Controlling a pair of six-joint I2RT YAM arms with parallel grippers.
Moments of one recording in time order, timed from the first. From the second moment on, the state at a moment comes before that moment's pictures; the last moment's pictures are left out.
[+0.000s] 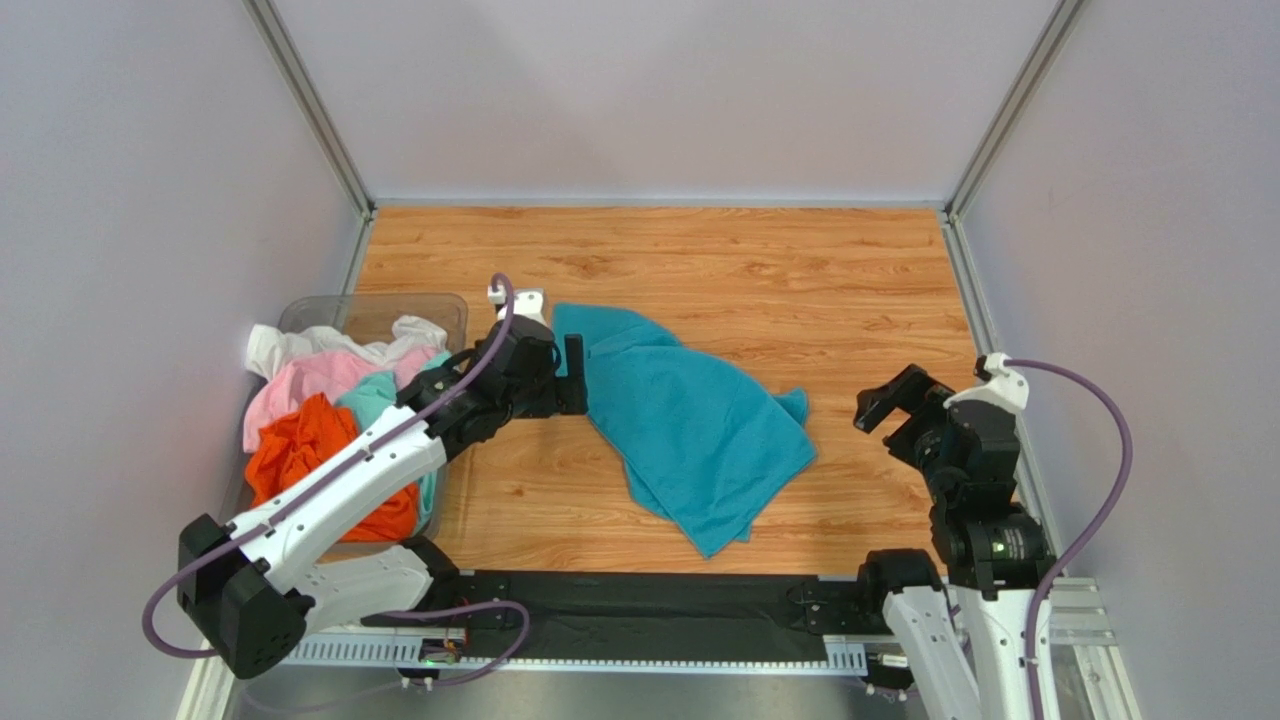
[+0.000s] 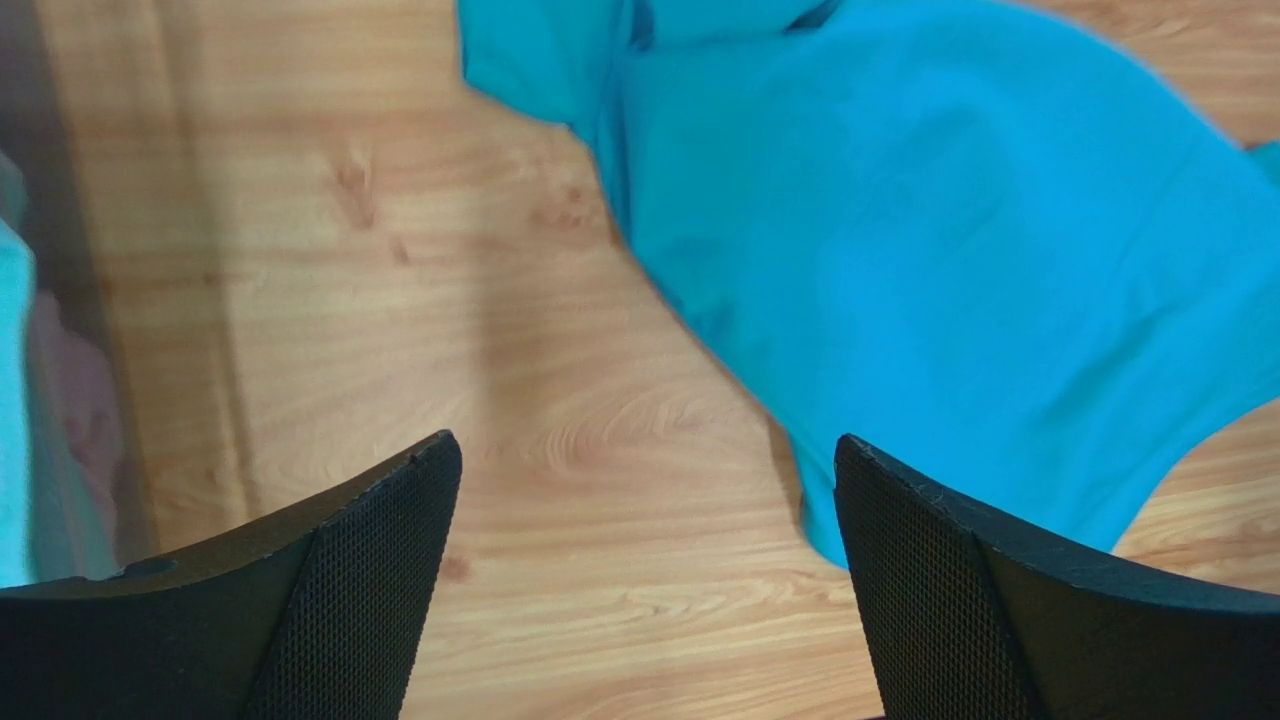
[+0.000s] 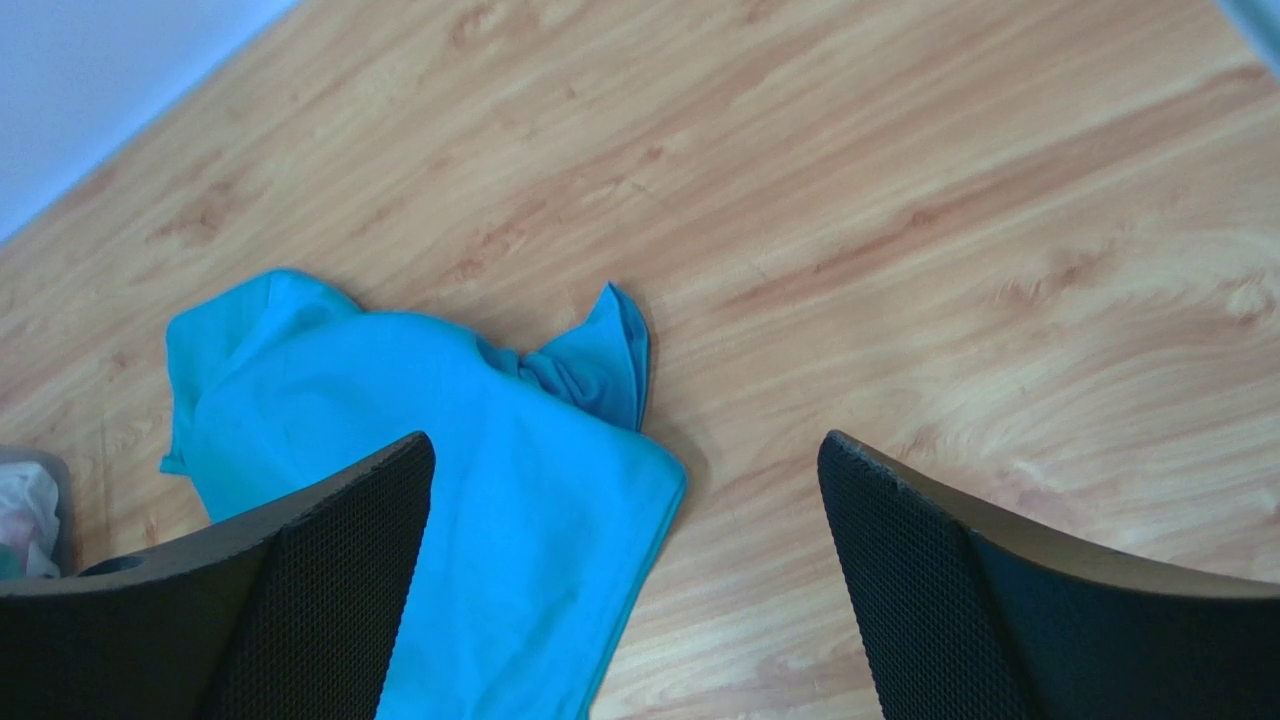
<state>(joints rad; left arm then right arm) -0.69 1.10 0.96 -0.65 -0.30 -0.58 0.04 0.40 0.72 -0.75 0.13 0.54</state>
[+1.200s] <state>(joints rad) -0.58 0.99 0.63 -0.53 -0.15 -0.78 1.32 1.44 0.82 -0.63 0.26 0.80</state>
